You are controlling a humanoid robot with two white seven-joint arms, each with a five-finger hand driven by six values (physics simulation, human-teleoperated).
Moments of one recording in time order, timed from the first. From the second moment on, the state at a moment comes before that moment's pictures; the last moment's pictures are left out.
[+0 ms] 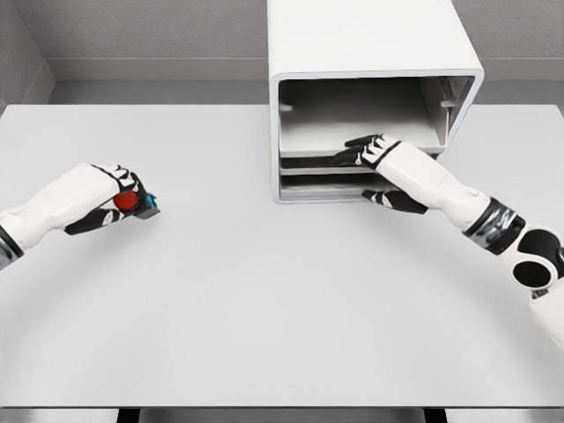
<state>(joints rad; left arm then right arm) -0.11 0.47 0.14 -1.67 -0.55 -0.61 -0.61 -0.32 -0.57 0.37 -1.51 0.45 -0.61 0.12</state>
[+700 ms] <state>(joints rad) -0.09 0.48 0.14 -1.74 -0.51 -0.61 -0.61 -0.21 -0.66 0.33 -1.68 0.47 -0.61 0.13</state>
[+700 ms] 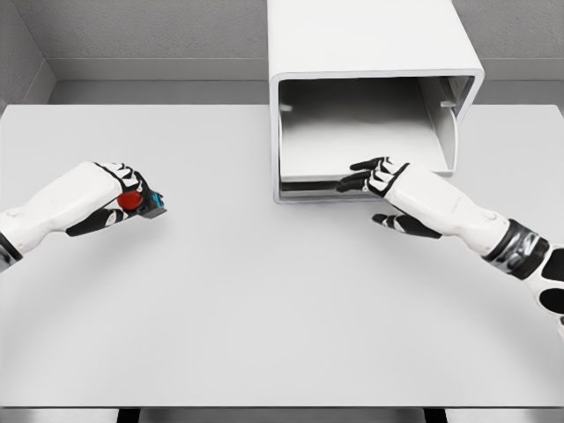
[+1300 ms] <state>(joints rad) -0.08 0.47 0.14 -1.78 -0.49 -0.61 -0.61 -0.15 -0.70 0.29 -1.74 0.47 -0.61 0.13</state>
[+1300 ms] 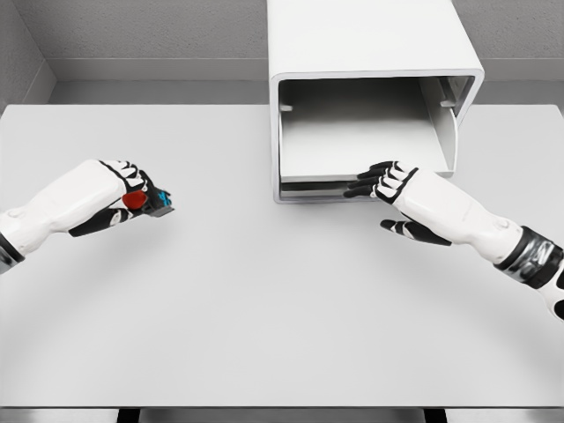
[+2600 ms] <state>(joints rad) -0.13 0.47 0.12 -1.80 -0.37 -0.61 -0.61 0.12 -0.71 -0.05 -1.76 0.47 -0.61 0.13</state>
